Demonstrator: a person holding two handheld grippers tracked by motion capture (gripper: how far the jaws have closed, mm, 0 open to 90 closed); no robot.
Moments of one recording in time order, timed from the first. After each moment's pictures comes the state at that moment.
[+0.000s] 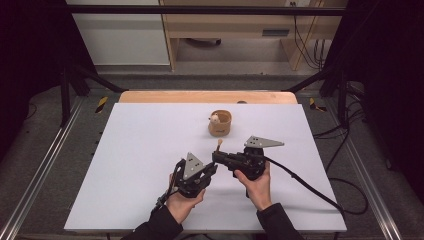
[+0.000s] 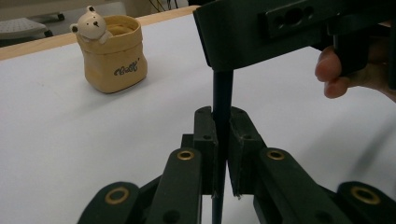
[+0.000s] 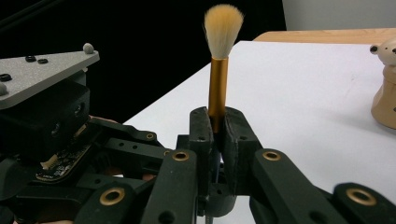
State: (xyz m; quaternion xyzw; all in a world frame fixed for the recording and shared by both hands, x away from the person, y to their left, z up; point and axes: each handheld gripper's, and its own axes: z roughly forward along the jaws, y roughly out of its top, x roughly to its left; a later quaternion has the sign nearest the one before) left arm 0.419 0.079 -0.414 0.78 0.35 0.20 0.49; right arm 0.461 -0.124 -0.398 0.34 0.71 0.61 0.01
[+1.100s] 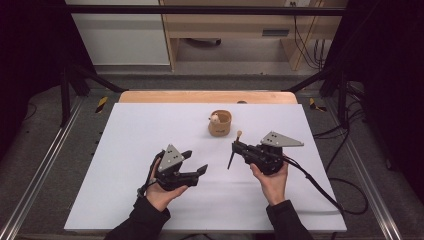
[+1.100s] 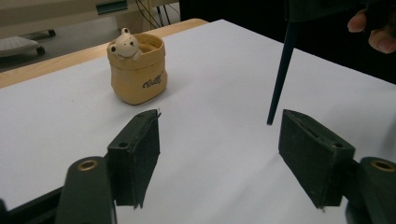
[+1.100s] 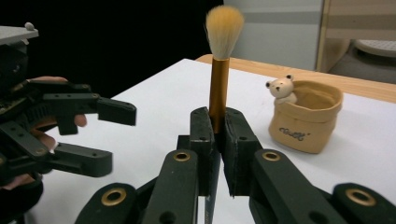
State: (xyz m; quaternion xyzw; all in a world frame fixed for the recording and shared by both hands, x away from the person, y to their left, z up) left arm 0.436 0.132 -0.401 0.78 0.32 0.19 0.51; right arm 0.458 -0.162 -0.380 0.35 0.72 0.58 0.15
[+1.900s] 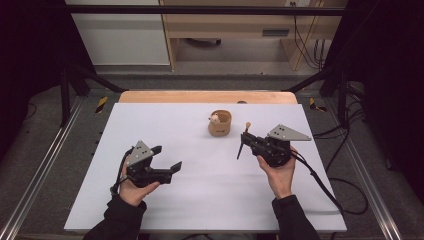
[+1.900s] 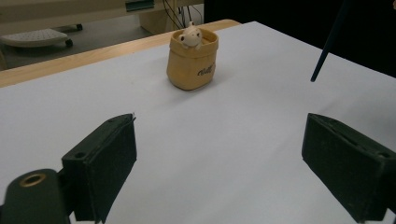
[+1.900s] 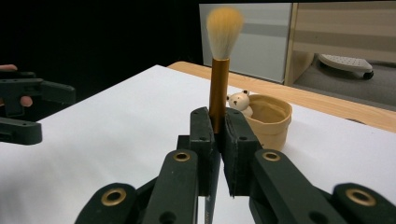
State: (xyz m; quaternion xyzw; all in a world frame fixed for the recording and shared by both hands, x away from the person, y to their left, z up) left arm 0.441 0.204 -0.399 0.76 0.36 0.20 0.51; right arm 0.471 -0.177 -0.369 0.36 0.71 0.57 0.20
